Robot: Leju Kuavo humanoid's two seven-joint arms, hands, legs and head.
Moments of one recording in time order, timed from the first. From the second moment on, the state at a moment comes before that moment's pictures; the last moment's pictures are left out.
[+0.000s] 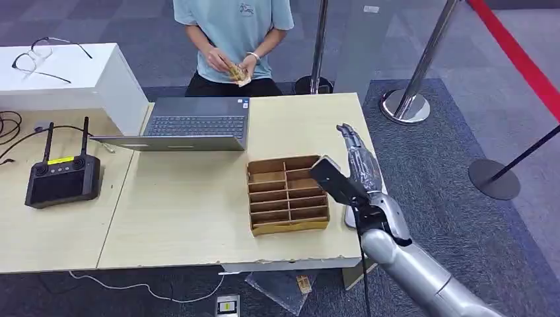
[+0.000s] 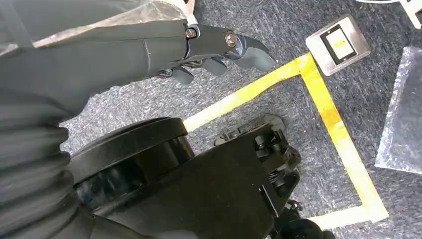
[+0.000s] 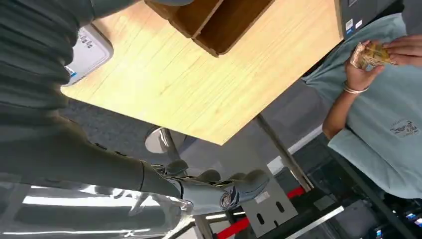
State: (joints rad) left arm -0.12 0.02 -1.19 -0.22 0.69 0.26 -0.03; right arm -0.44 -0.33 0.66 -1.46 0.55 -0.56 0.39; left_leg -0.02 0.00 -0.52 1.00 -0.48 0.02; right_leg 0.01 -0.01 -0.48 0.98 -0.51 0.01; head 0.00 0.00
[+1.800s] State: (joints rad) left arm -0.12 0.02 -1.19 -0.22 0.69 0.26 -0.02; right arm -0.44 -0.30 0.66 -1.42 0.47 -0.56 0.32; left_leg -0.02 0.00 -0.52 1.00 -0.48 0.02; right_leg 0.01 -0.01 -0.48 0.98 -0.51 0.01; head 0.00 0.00
